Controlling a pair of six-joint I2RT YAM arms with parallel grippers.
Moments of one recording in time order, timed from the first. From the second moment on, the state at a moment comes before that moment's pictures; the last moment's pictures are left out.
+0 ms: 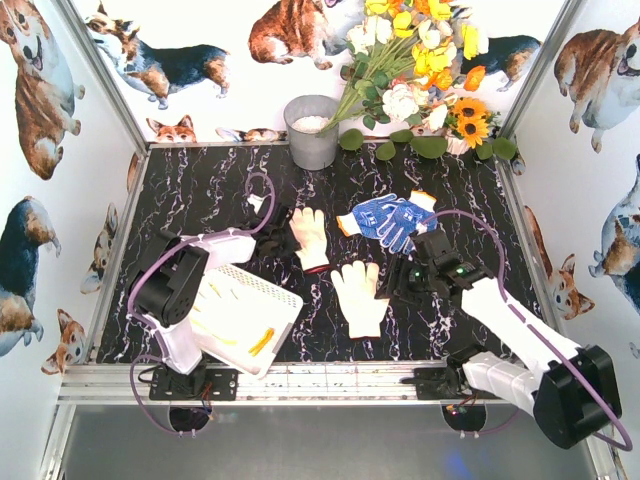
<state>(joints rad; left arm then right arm) -0.51 1.80 0.97 -0.05 -0.03 -0.90 0.41 1.03 0.64 -0.62 -0.30 0.72</state>
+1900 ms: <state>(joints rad) -0.95 1.93 1.68 -1.00 -0.75 -0.40 0.41 0.78 0.58 -0.65 -0.10 0.77</state>
